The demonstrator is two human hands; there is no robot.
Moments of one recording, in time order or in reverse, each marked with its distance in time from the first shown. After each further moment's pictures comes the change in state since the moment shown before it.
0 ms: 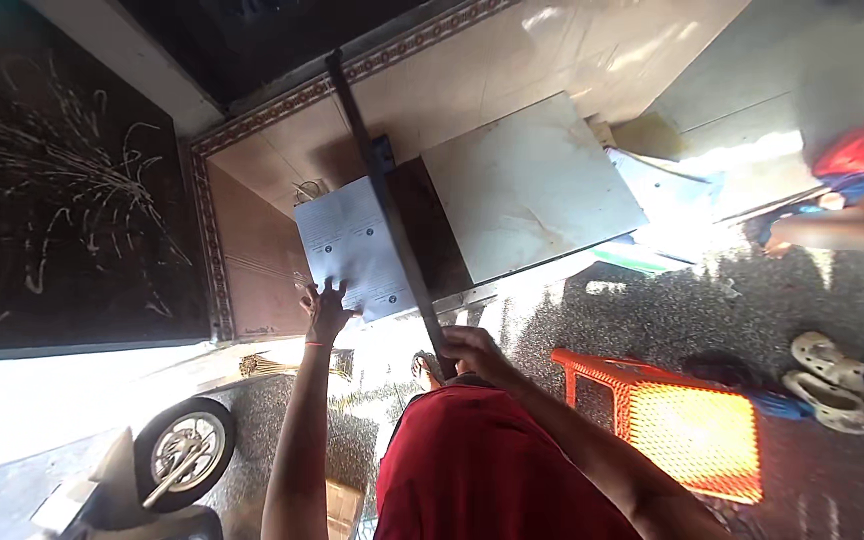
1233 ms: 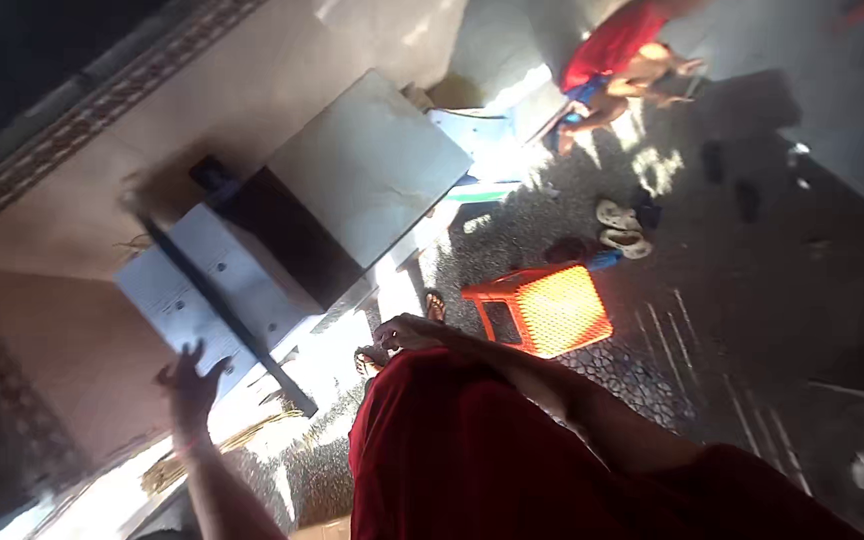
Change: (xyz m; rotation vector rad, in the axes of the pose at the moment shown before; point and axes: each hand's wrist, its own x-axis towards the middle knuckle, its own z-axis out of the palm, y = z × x) left_hand -0.021 -0.015 0.005 -0.271 0.205 0.102; right_hand -0.033 0.052 -0.072 -0.447 -0.203 0.283
